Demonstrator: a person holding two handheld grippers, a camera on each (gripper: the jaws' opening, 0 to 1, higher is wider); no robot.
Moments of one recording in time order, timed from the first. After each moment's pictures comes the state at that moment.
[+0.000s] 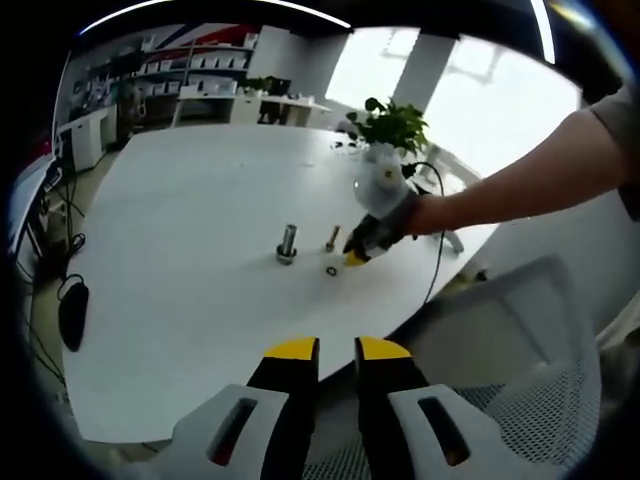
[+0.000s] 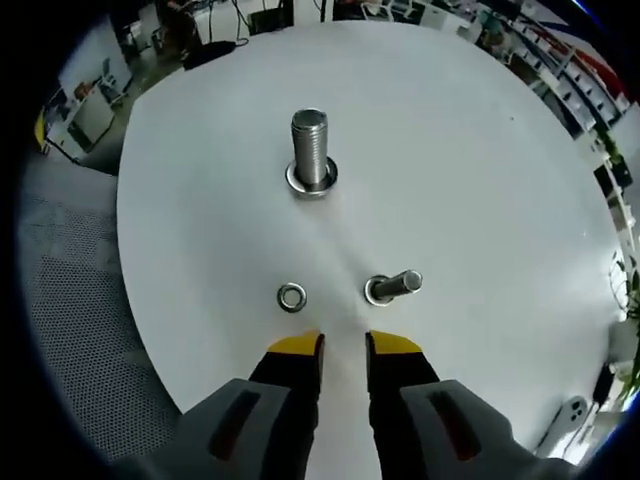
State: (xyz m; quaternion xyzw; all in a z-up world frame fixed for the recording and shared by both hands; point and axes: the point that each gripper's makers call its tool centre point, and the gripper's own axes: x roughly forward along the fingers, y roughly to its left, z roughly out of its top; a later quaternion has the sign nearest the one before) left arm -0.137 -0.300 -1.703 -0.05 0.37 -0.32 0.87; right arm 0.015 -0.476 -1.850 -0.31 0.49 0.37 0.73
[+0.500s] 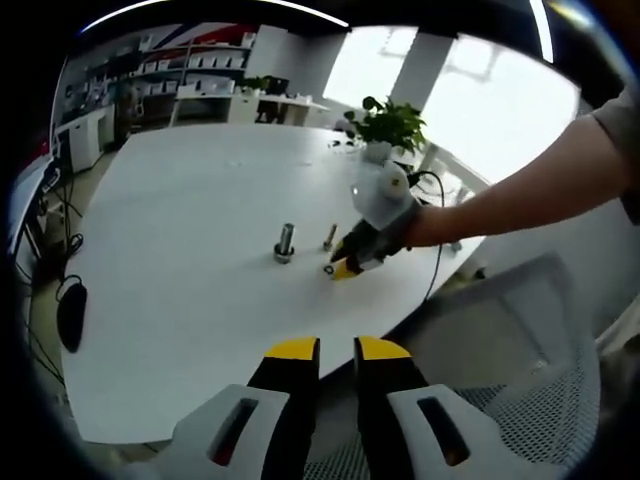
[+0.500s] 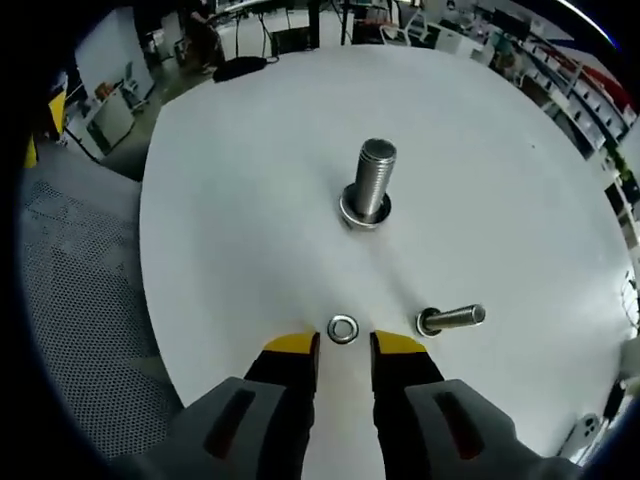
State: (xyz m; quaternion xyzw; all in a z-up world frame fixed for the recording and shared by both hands) left arm -0.138 -0.301 -1.703 -0.05 0.37 -0.33 0.87; right arm 0.004 -0.443 -1.853 -0.29 0.46 0.42 0.73
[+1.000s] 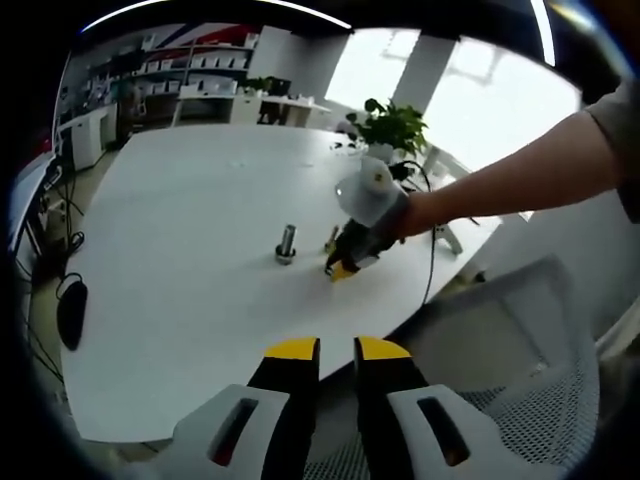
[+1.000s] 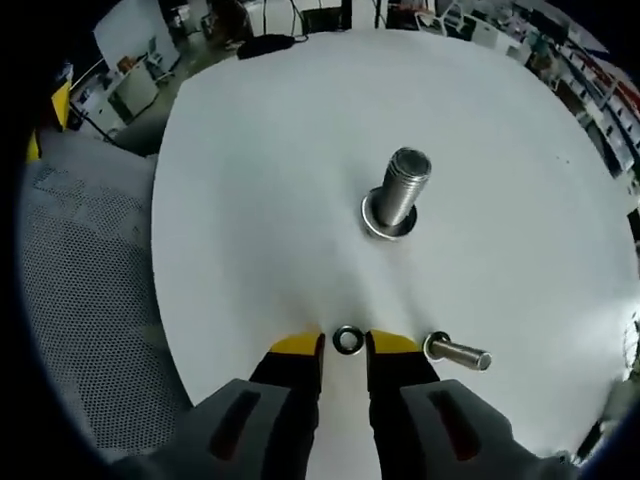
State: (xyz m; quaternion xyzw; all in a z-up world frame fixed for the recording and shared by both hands) left arm -0.137 -0.300 -1.703 -0.05 0.37 -0.32 0.87; right arm -0.001 -0.438 -1.854 -0.37 0.49 0.47 0.63
